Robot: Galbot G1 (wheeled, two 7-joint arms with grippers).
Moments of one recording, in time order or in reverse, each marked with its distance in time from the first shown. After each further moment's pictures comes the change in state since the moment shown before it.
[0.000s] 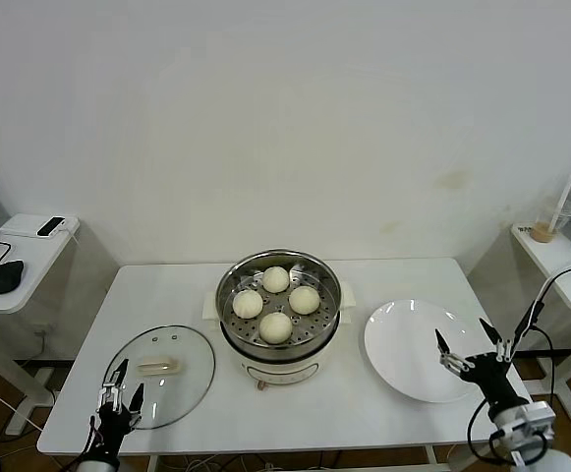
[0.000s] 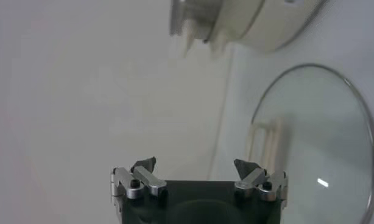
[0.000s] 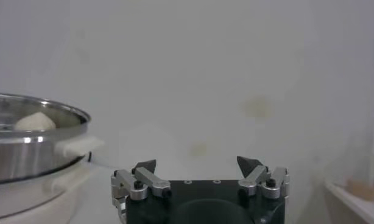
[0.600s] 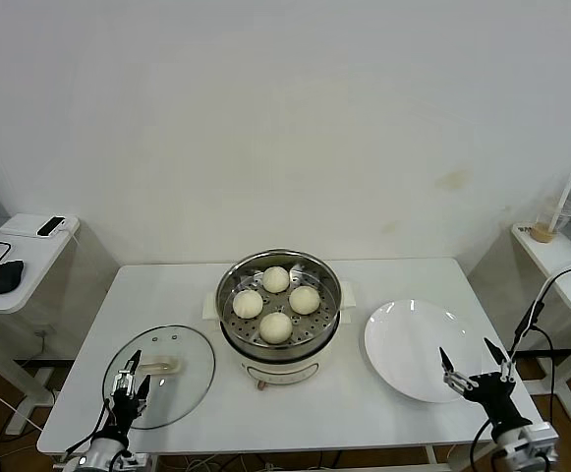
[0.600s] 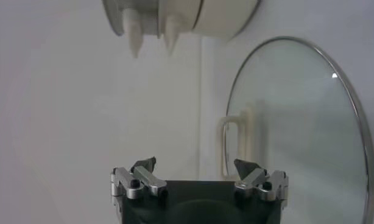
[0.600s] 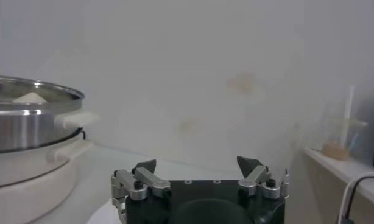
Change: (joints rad) left arm -0.164 0.047 0.063 0.182 0.071 0.003 0.015; right arm -0.063 0.041 0.021 0.007 -0.014 0.010 -0.001
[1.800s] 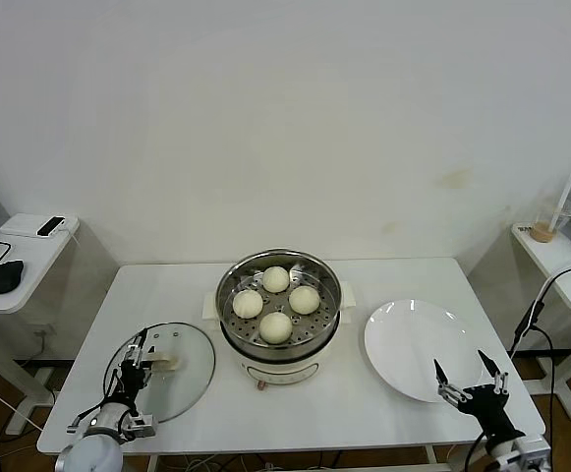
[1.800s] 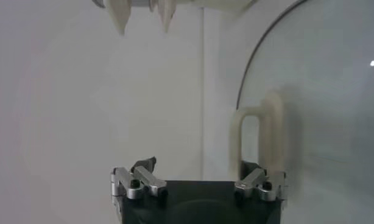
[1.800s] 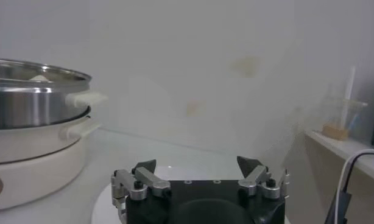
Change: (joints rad) left arm -0.202 0.037 0.075 0.154 -0.060 0.015 0.035; right arm -0.030 0.033 -0.012 -0.004 -0.029 0.011 -0.009
